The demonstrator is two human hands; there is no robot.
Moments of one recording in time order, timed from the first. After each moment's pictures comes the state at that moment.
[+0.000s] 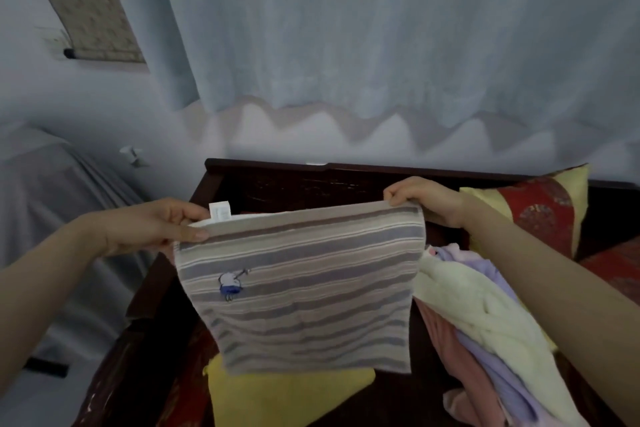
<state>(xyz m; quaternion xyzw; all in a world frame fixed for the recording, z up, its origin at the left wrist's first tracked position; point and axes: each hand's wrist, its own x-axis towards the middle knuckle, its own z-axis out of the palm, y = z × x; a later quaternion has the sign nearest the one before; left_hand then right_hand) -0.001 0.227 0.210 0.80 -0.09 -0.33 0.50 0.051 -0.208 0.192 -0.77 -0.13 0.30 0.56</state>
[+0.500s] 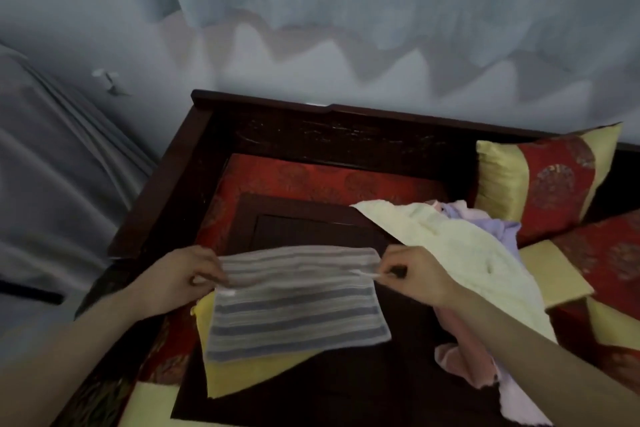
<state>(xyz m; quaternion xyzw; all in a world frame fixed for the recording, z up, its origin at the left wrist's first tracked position) -0.074 0.216 0.027 0.93 -0.21 -0.16 0.27 -0.044 -0.216 0.005 -0.92 -0.22 0.12 0.29</state>
